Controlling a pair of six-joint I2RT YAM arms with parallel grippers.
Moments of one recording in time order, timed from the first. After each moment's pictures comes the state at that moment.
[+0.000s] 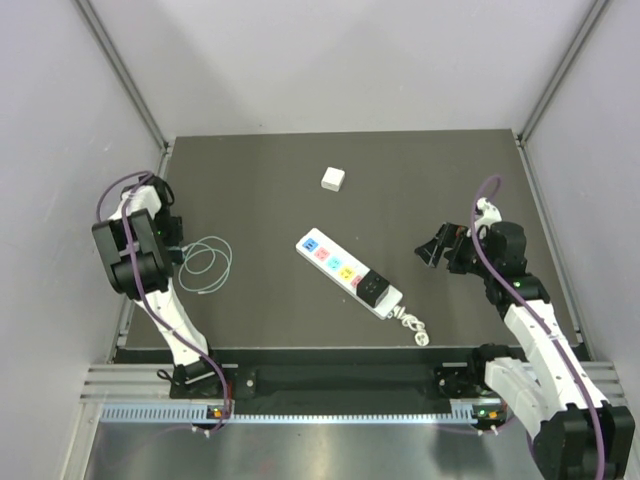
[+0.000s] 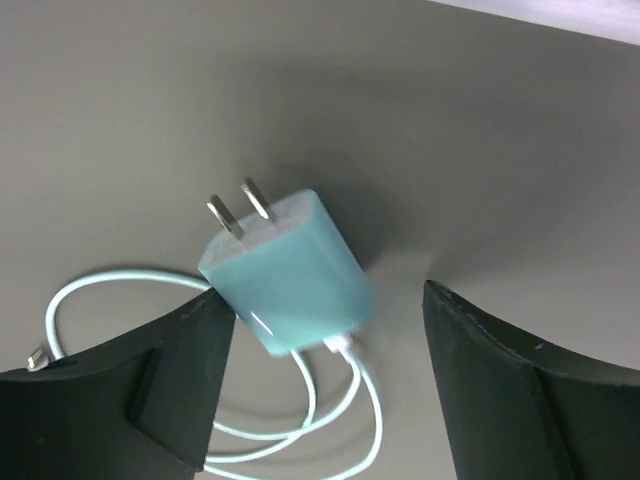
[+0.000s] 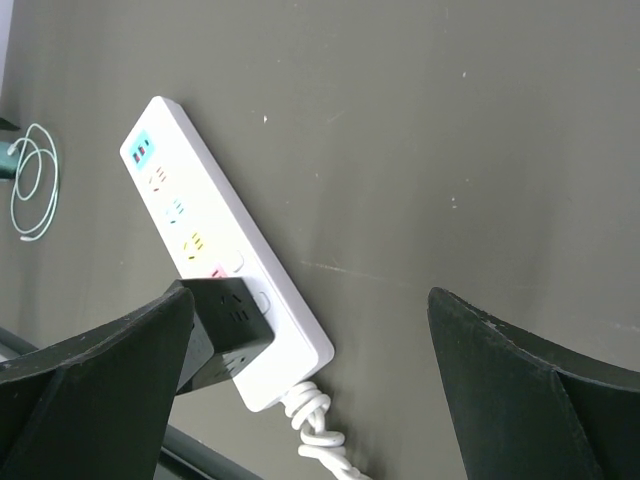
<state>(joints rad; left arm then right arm) 0.36 1.99 1.46 -0.94 -0.28 -1.41 0.08 0.81 0.56 -0.28 -0.38 0.40</state>
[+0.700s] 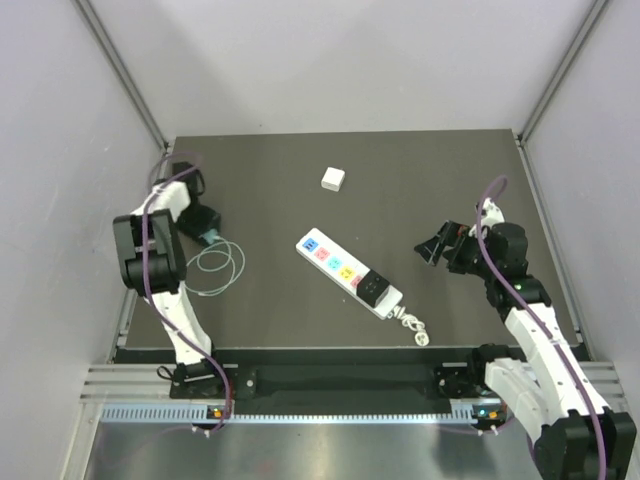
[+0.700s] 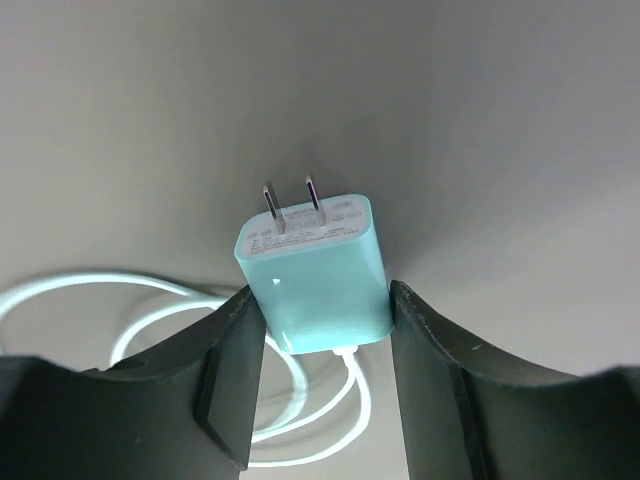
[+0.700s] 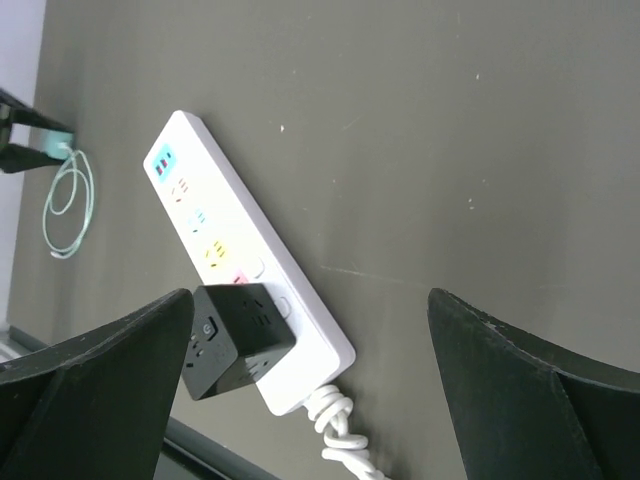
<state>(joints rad) 0.22 1.99 1.44 -0.79 -0.14 -0.93 0.09 0.79 0.56 -0.28 -0.38 0.46</state>
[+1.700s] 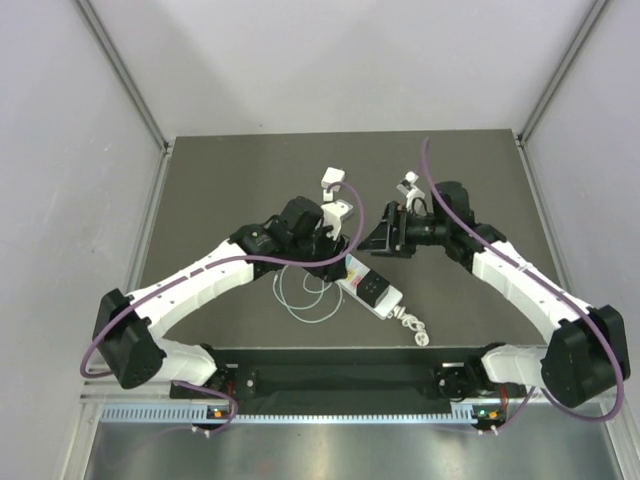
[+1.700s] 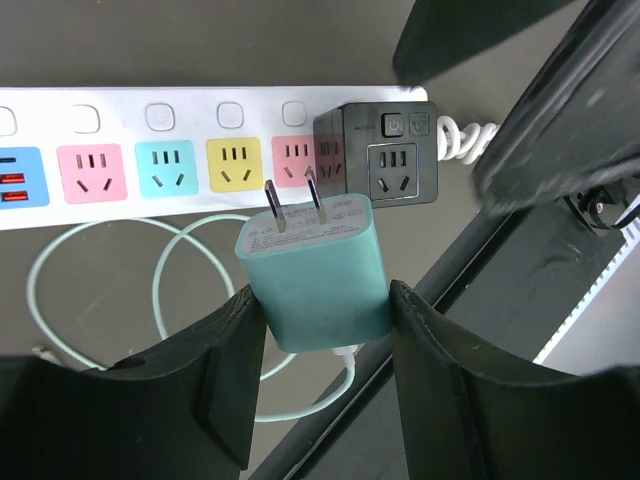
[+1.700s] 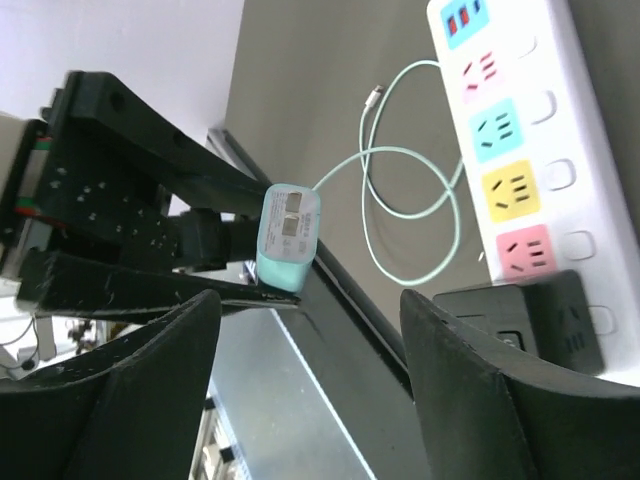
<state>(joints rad) -0.81 1.36 1.15 -0.57 0.21 -0.23 0.40 1.22 0.89 -0.24 -0.75 0.67</state>
